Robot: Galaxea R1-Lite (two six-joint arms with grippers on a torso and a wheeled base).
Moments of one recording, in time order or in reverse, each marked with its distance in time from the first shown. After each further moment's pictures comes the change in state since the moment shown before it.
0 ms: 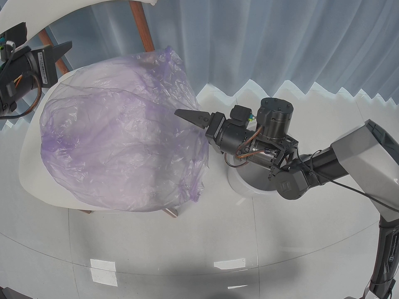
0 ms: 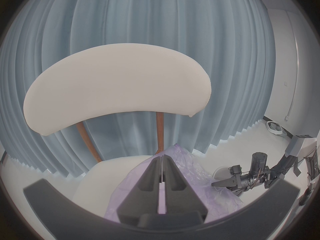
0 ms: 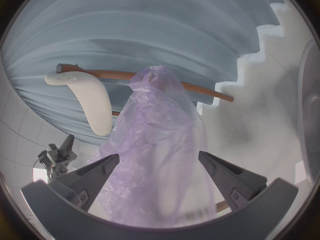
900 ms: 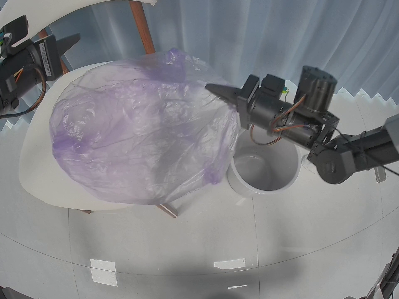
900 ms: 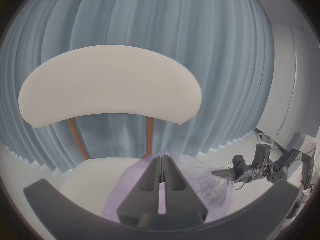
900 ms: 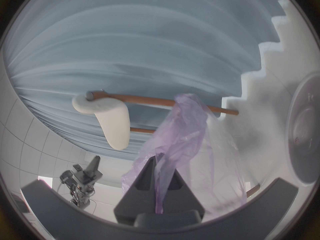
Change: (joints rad) left arm -0.072 0.001 -0.001 -0.031 0.001 -0.083; right arm -0.030 -0.248 0.115 0.042 -0.019 0.080
